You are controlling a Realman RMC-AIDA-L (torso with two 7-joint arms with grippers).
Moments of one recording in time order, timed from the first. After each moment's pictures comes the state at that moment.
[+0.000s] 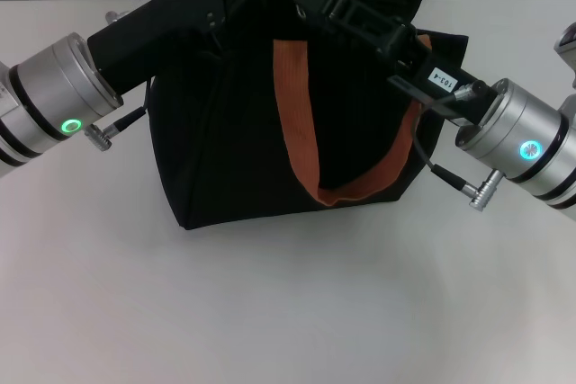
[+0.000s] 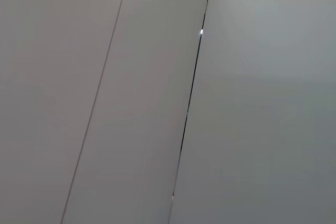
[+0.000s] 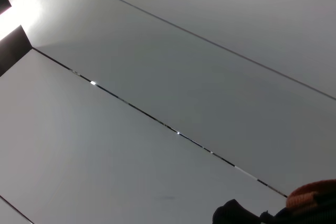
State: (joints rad) left arm -0.72 -2.08 0.40 0.22 1.71 1.69 -1.02; right arm 0.73 2.09 0.12 0.08 -2.20 -1.61 1.56
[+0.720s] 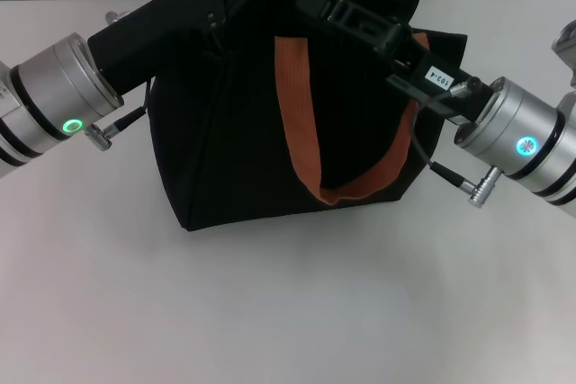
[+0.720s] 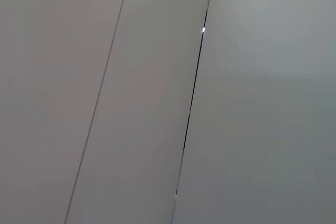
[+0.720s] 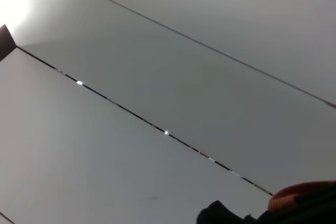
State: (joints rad) left arm -0.72 -2.08 0.40 0.22 1.71 1.68 -1.01; right arm 0.73 2.09 0.12 0.07 -2.20 -1.58 1.57
